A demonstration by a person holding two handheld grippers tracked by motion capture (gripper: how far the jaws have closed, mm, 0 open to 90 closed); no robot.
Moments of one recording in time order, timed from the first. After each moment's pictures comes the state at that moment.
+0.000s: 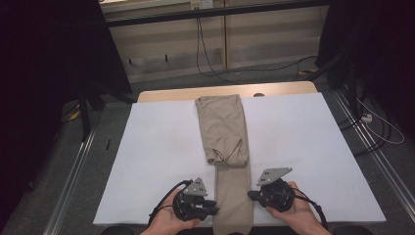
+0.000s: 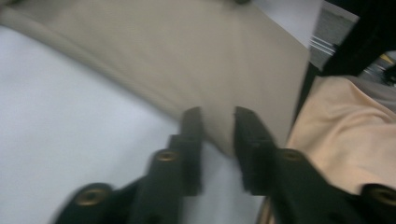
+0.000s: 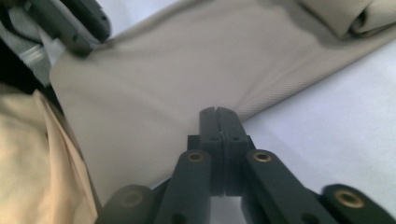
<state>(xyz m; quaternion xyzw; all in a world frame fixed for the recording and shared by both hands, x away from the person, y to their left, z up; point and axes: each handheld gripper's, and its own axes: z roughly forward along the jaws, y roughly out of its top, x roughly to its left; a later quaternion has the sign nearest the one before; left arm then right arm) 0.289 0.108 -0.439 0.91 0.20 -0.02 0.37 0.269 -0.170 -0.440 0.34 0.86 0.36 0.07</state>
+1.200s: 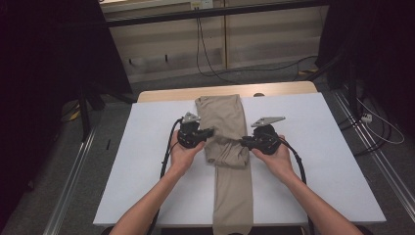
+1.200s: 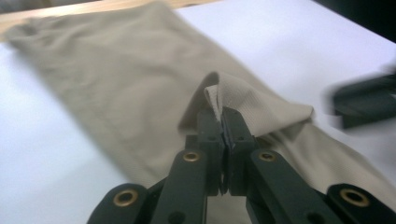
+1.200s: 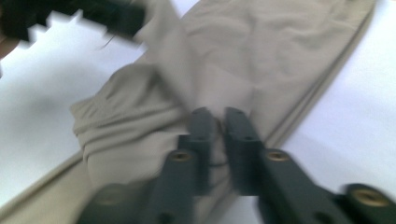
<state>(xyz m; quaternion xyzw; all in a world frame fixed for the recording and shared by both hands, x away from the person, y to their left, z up) 0.467 0.088 -0.424 0.79 0.39 0.11 0.46 0.404 -0.176 -0.426 0.43 0.79 0.42 0.14</state>
